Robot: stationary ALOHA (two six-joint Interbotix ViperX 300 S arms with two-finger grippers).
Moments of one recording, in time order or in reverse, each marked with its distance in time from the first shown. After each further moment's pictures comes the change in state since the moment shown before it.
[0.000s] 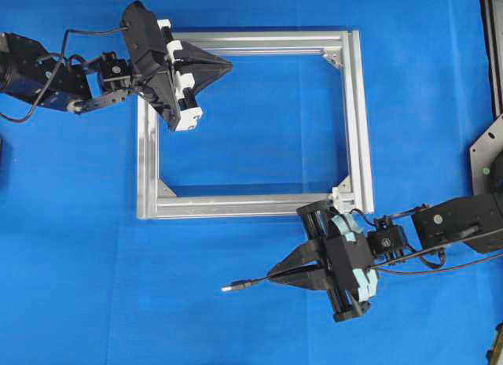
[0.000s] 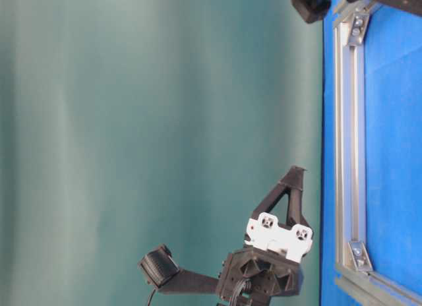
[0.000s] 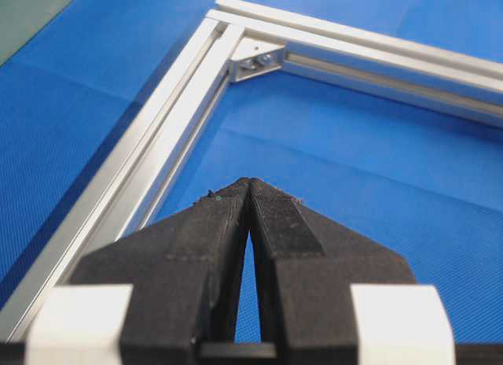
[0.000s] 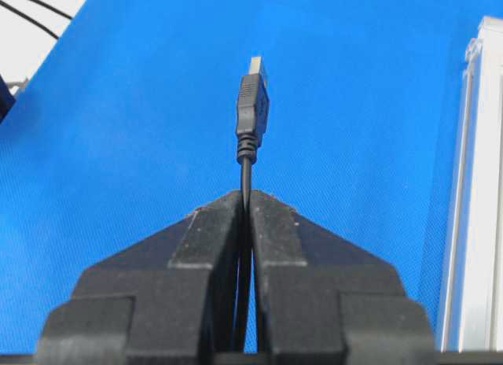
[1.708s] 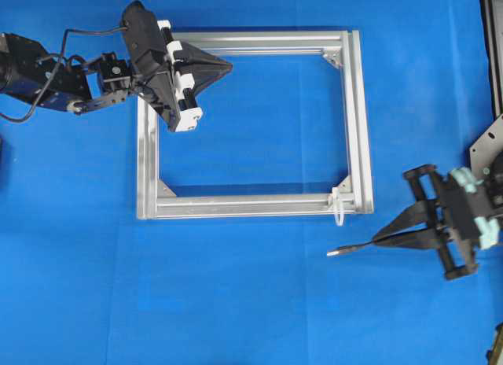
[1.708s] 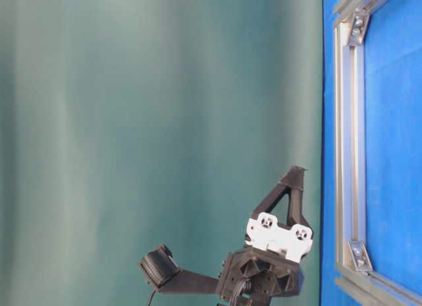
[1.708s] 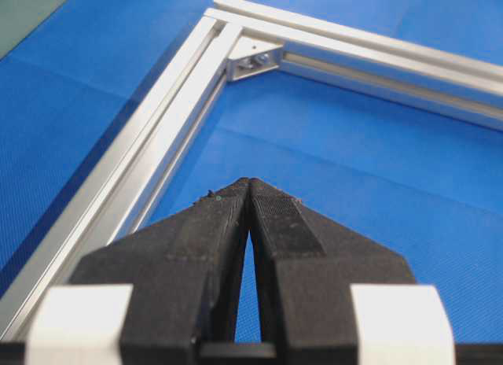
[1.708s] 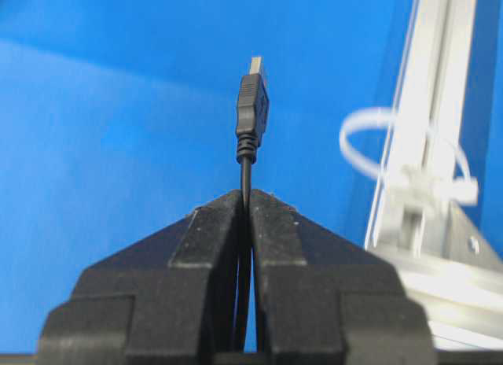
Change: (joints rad) left arm -0.005 0.000 0.000 0.000 0.002 -0.014; right arm 0.066 -0.514 0.525 0.074 0.048 0.017
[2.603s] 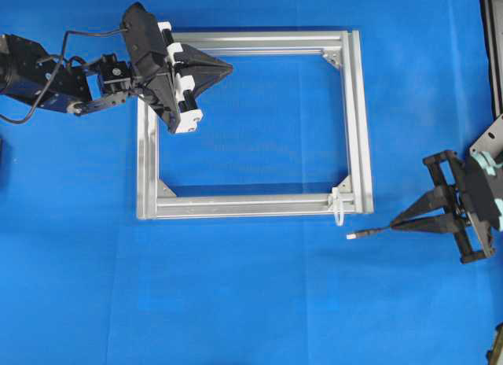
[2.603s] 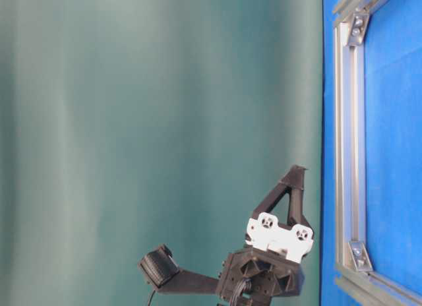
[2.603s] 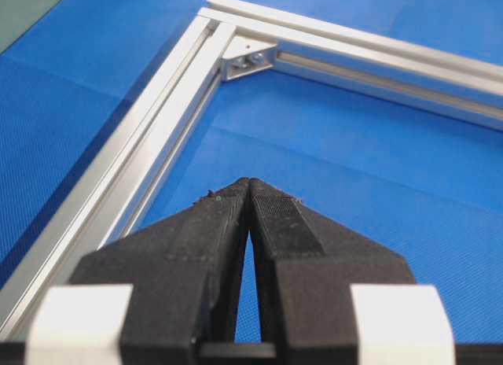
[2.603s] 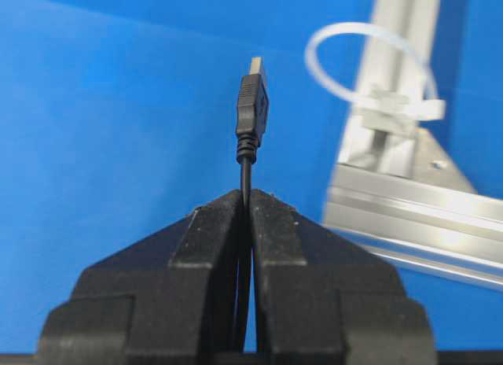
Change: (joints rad) left arm -0.005 0.000 0.000 0.000 0.000 0.000; right arm -0.060 -0.112 0.084 -0.002 0.051 -0.012
